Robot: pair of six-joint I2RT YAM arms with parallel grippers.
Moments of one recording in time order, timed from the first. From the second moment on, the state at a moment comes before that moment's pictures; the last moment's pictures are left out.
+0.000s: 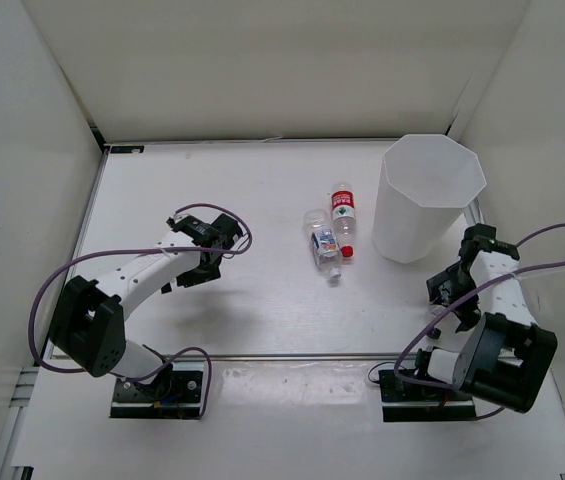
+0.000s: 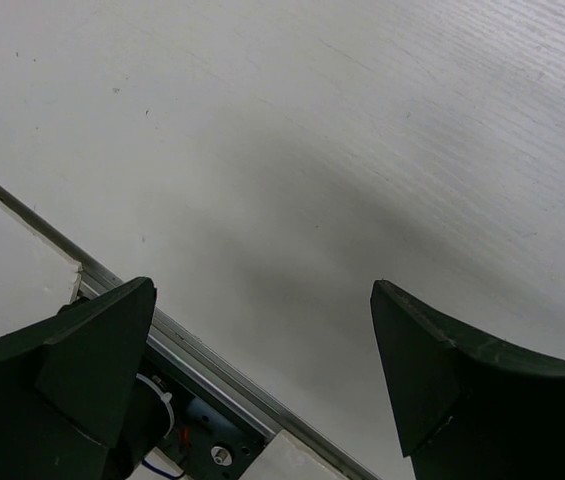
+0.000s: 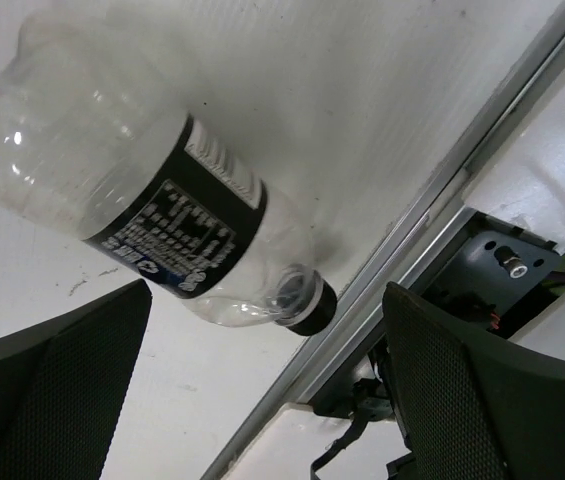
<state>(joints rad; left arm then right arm) -0.60 1.45 1.07 -1.22 -0.67 -0.99 -0.27 1.20 0.81 -1.10 0.23 0.78</state>
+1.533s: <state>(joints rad) -0.60 1.45 1.14 -1.11 -0.60 -0.84 -0.36 0.96 1.65 -1.29 -0.40 0.74</state>
